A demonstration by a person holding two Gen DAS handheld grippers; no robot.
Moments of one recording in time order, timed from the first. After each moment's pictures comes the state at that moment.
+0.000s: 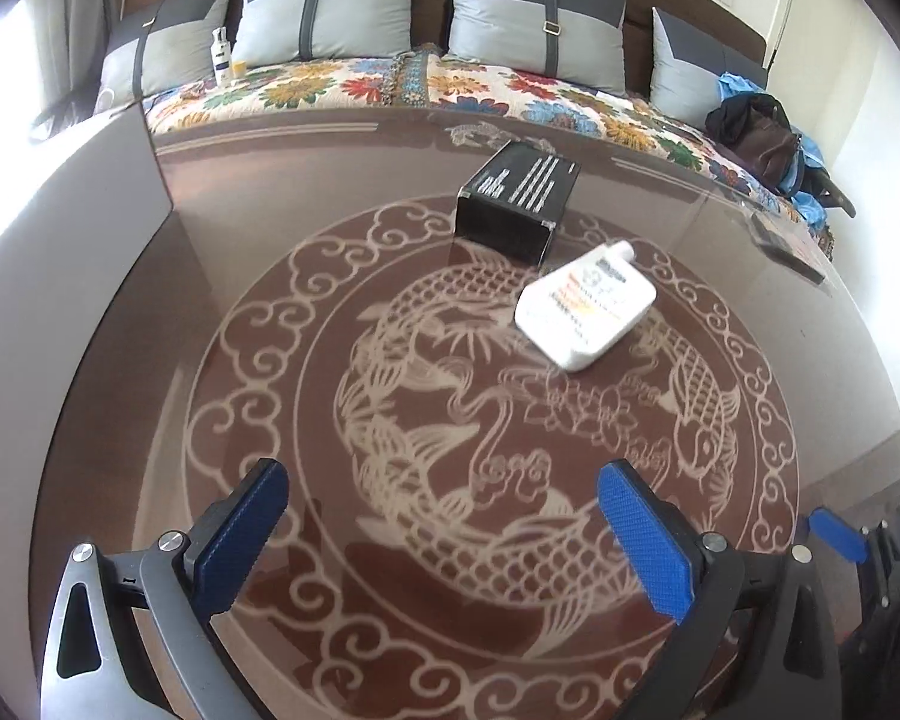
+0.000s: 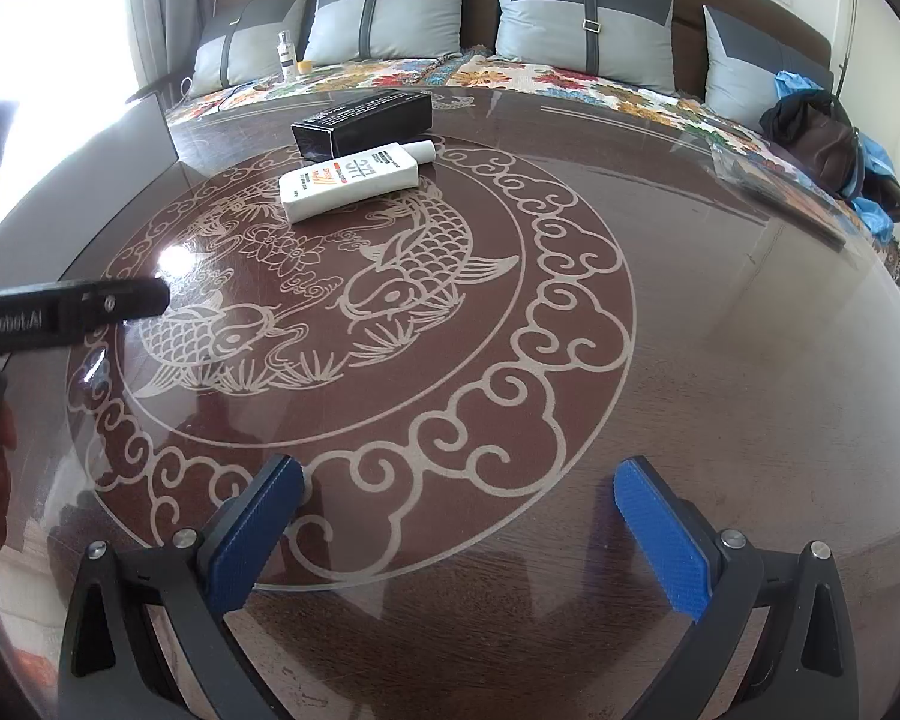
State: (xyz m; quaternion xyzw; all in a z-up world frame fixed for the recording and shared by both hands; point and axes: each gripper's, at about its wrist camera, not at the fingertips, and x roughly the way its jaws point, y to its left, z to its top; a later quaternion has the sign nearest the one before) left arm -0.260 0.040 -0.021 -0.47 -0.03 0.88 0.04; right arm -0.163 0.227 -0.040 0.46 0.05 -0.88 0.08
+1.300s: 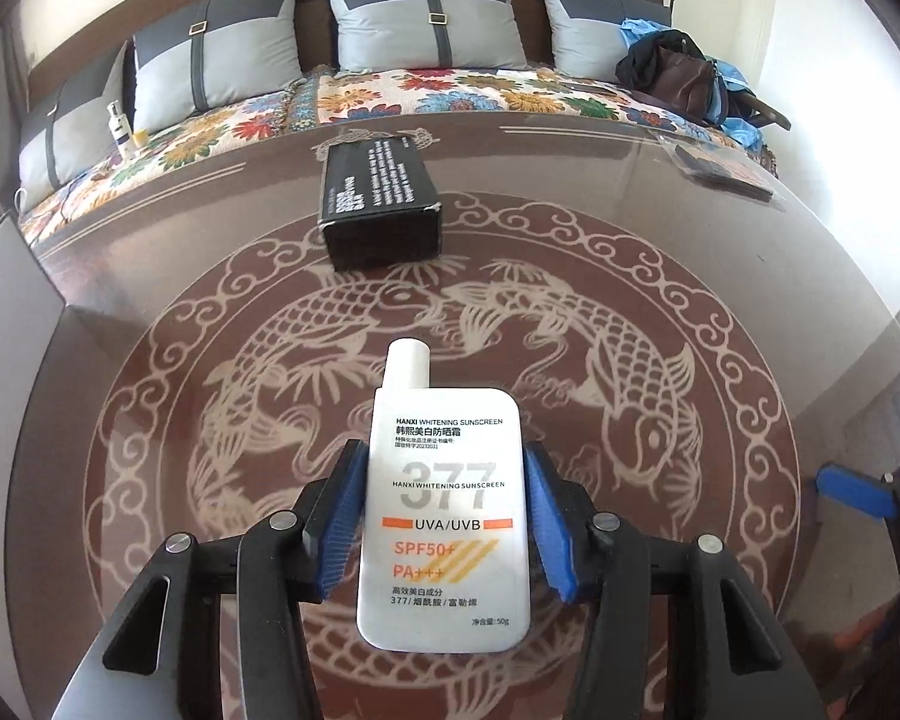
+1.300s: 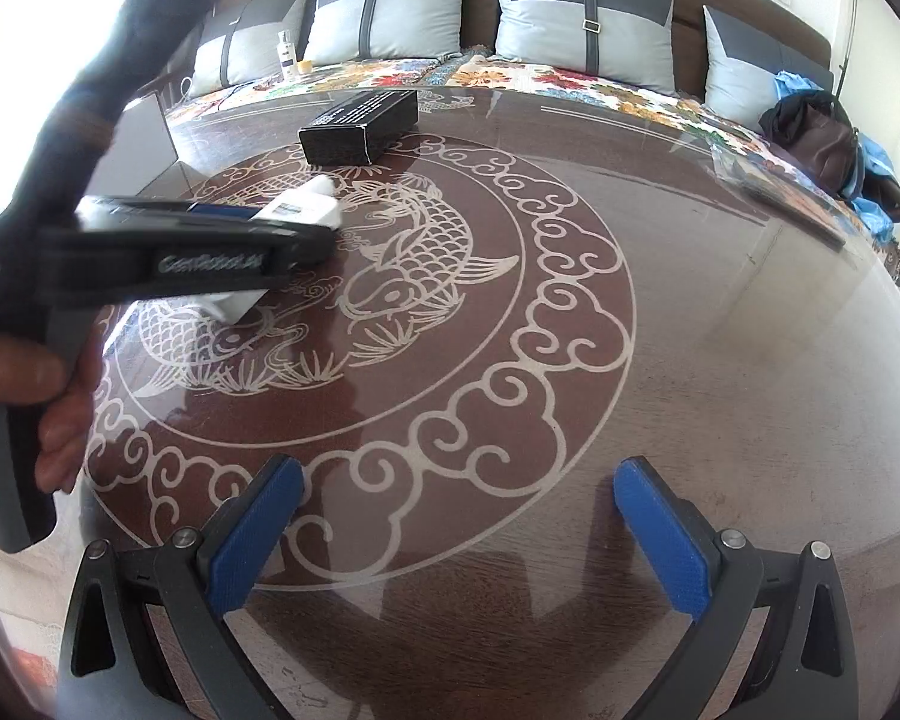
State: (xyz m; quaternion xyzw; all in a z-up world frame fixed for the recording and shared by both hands) left arm -0.257 0.086 -0.044 -0.46 0.05 0.88 0.11; right arm -0.165 0.227 -0.039 0.46 0.05 -0.88 0.08
